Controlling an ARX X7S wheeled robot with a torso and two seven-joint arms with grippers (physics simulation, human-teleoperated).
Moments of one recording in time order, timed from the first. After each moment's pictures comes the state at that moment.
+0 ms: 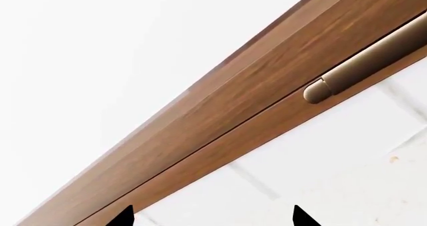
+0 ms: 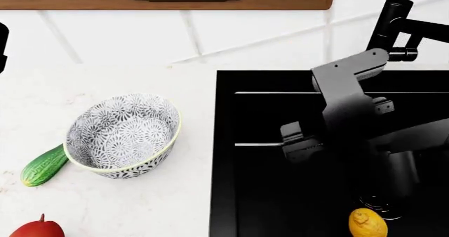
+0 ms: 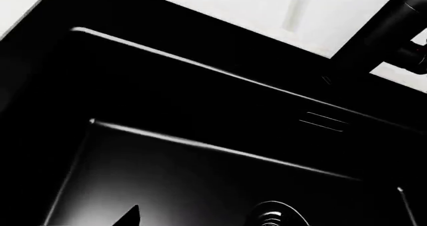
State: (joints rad) left arm -2.14 -1.15 0.98 0.47 -1.93 -1.40 -1.06; right arm 1.60 0.84 -1.35 -0.30 2.11 0.78 1.29
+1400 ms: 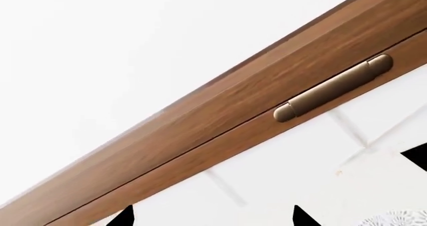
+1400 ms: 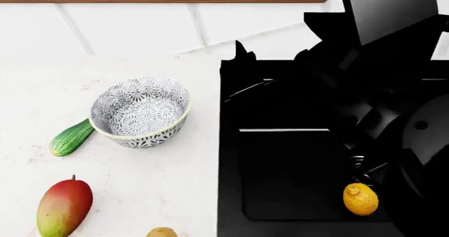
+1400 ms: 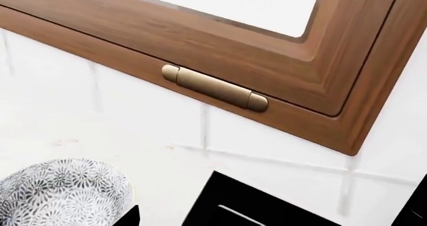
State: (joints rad) left arm -2.11 -1.25 0.87 0.56 -2.02 -1.27 -0.99; right arm 1.84 0.76 -1.07 -0.65 2.09 0.64 1.27
